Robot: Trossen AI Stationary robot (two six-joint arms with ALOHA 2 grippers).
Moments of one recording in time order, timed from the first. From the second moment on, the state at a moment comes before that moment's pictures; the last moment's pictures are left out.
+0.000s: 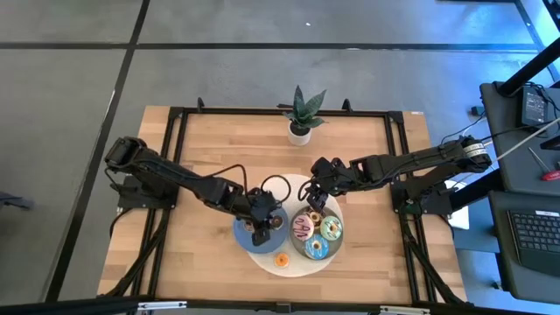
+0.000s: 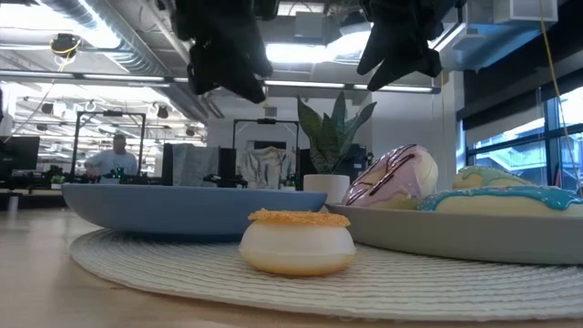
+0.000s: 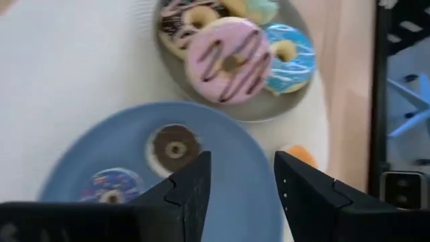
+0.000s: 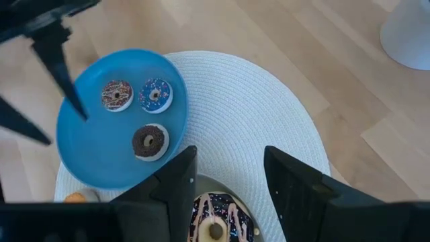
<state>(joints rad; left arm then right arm) -0.29 1.62 1.14 -0.38 -0.08 -0.64 0.17 1.44 1.15 -0.63 0.27 0.72</state>
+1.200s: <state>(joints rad) -0.54 1.93 1.14 0.01 -0.22 -0.23 0.17 1.44 1.15 -0.63 0.27 0.62</state>
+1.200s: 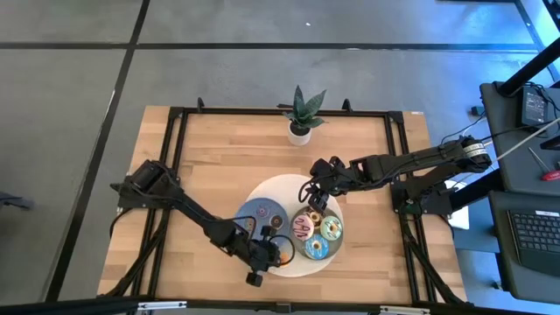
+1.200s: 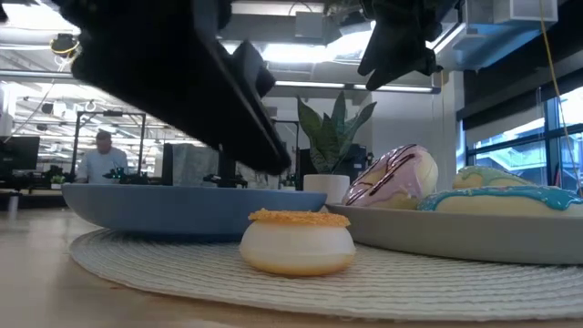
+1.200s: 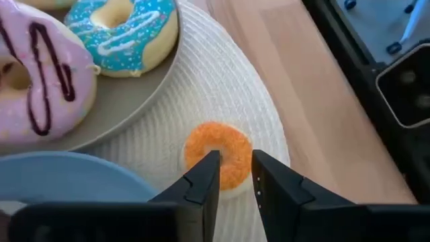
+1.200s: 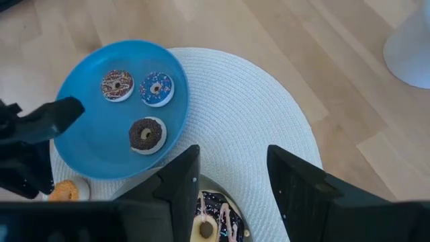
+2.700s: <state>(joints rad) -0.53 2.01 1.37 -0.27 -0.21 -0.22 0.17 1.44 1.15 -0.63 0.27 0.62</state>
